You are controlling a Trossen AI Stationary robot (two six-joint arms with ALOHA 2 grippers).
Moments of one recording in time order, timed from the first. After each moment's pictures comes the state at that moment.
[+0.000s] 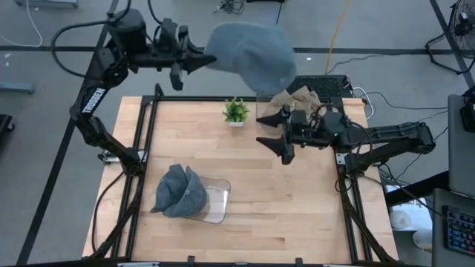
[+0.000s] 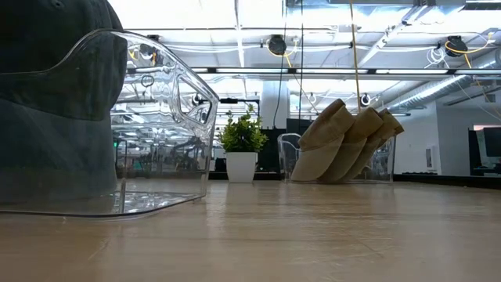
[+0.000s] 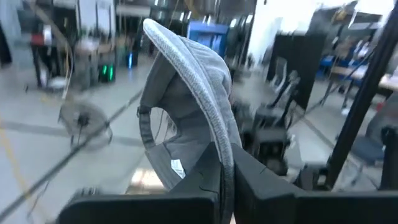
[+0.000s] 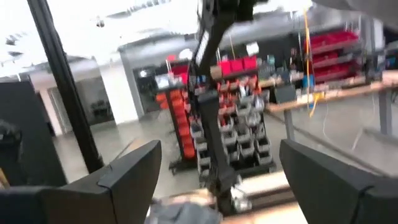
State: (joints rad) left arm 0.52 1.54 2.22 -0.69 0.52 -0.09; right arm 0.04 1.16 1.03 0.34 0.10 0.22
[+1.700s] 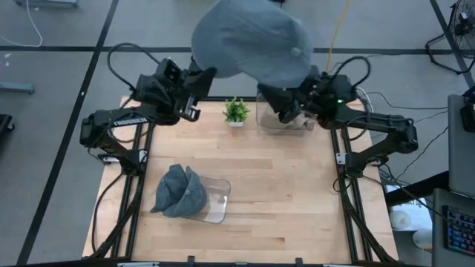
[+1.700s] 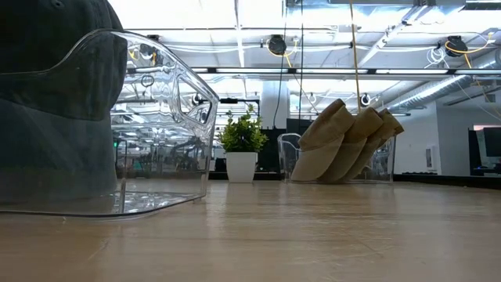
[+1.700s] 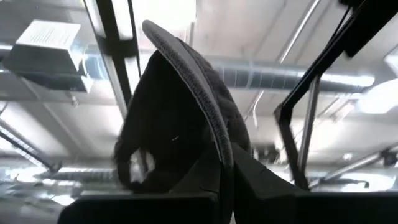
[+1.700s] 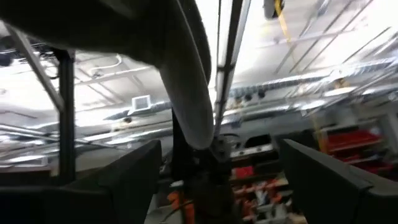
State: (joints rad) left arm 0.18 1.52 1.53 1.00 0.25 -0.24; right arm -0.17 1.39 1.43 0.61 -0.09 0.28
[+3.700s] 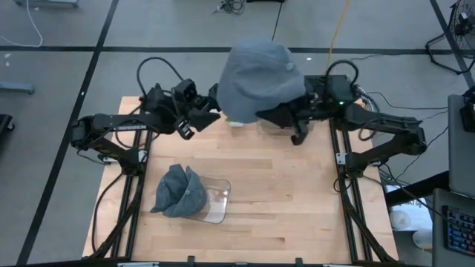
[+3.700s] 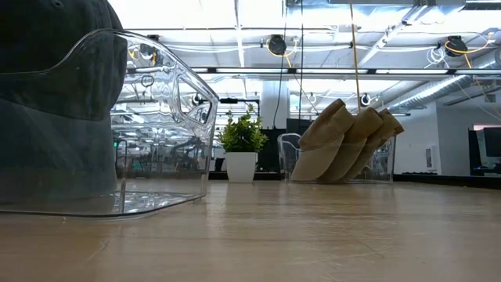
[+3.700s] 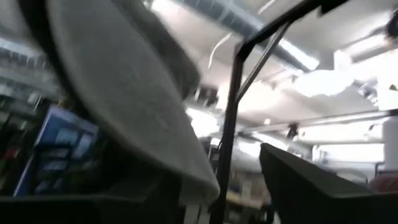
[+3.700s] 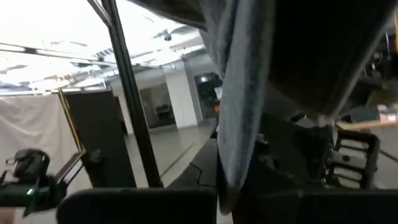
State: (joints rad) left arm 0.22 1.41 1.15 1.05 0.52 -0.63; right arm -0.13 1.29 1.43 0.18 -0.34 0.33
